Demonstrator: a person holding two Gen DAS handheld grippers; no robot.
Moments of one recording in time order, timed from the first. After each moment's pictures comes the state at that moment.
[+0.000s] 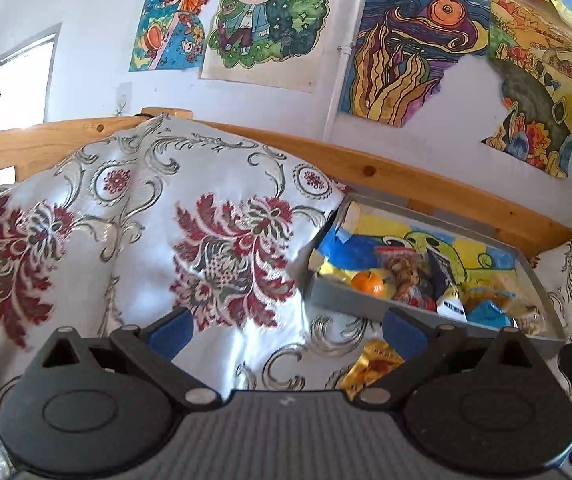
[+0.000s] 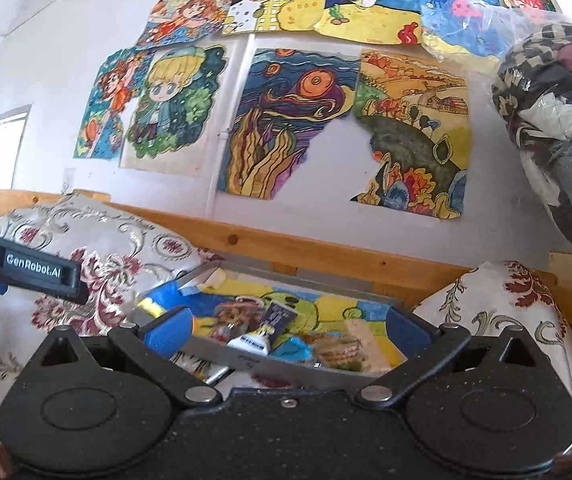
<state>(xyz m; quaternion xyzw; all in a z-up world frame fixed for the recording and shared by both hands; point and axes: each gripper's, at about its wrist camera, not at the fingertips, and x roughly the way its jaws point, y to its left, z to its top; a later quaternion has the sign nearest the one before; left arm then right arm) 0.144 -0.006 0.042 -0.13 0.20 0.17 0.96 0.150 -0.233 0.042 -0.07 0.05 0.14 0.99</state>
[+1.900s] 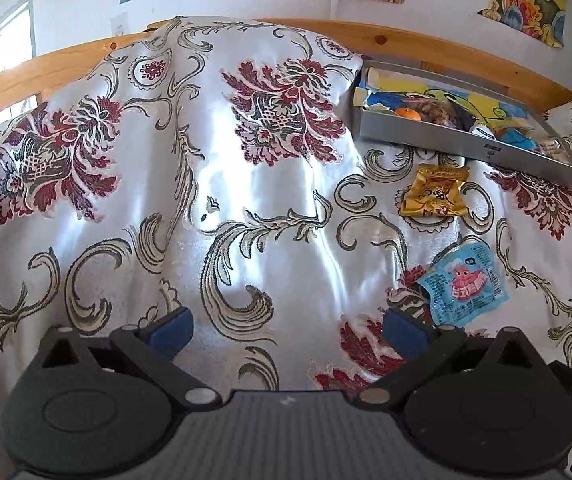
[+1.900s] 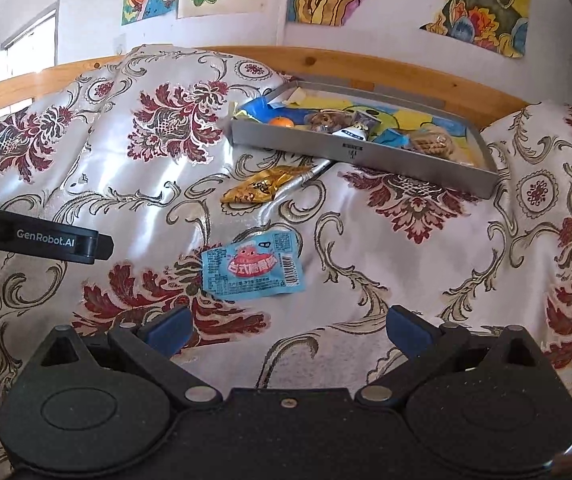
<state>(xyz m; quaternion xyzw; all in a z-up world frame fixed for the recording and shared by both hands) 0.072 0.015 -0.019 -0.07 0.35 0.15 0.92 0.085 -0.199 -0.012 -0.08 0.30 0.20 0.93</state>
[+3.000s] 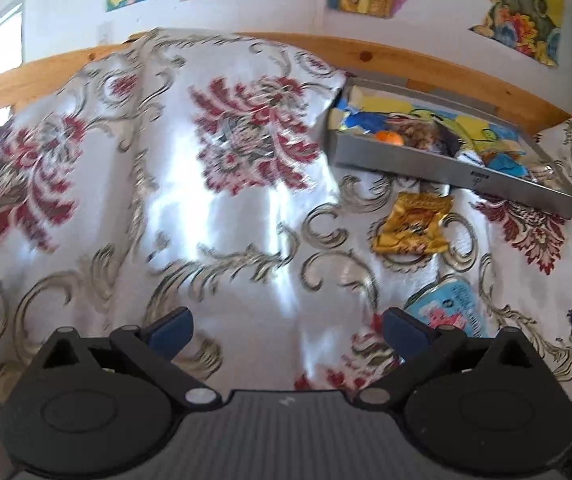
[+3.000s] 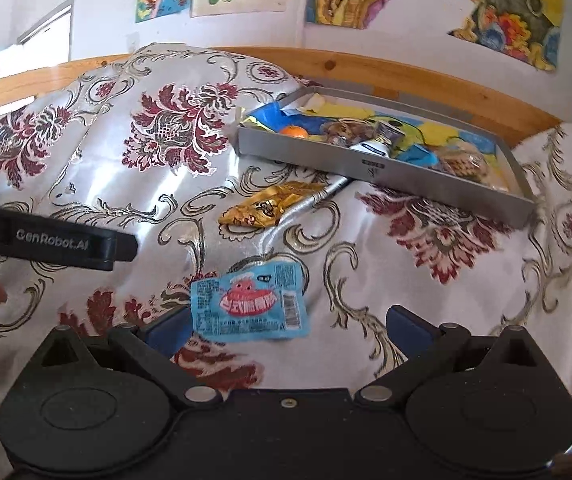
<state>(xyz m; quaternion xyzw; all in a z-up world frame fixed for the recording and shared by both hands) 0.108 0.002 -0.016 -0.07 0.33 0.13 0.93 0.135 -0.184 -0.021 -0.09 0.29 0.24 0.92</state>
